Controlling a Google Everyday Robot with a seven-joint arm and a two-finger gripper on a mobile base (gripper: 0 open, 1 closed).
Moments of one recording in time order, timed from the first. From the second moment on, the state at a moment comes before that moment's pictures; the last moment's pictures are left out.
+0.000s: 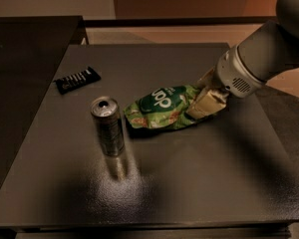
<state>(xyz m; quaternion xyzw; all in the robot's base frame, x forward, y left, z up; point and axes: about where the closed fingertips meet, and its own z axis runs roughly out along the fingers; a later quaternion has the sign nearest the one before) 0.490 -0.115 0.885 -0.56 0.78 0.14 0.25</state>
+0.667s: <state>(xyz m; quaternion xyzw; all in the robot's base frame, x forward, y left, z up) 0.488 -0.111 0.886 -0.56 0.77 0.14 0.25</state>
